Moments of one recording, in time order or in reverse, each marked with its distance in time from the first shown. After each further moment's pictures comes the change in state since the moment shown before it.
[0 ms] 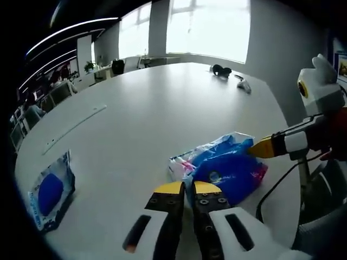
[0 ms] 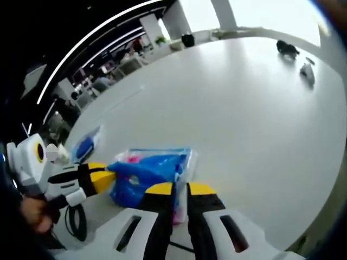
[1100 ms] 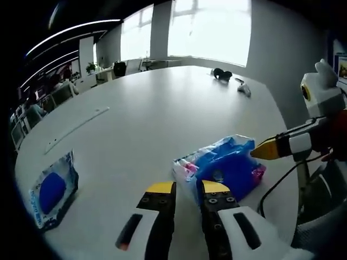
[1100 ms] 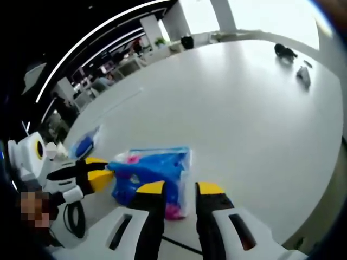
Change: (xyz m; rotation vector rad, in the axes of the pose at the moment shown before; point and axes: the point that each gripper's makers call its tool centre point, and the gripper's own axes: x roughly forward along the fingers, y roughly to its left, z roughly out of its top) left arm -0.003 -0.002 0.001 -0.004 -0.014 -0.006; right arm -0.010 -0.005 -0.001 -0.011 -0.015 -0.020
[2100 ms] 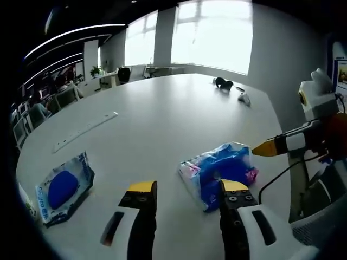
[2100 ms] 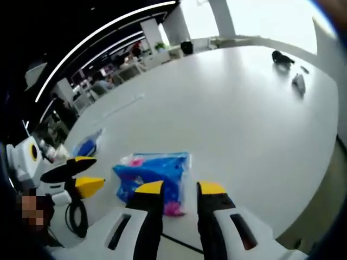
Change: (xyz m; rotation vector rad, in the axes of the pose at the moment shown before) left arm -0.033 0.009 0.010 -0.025 -0.063 0.020; right arm -0.020 0.001 0.007 -0.013 -0.030 -0.016
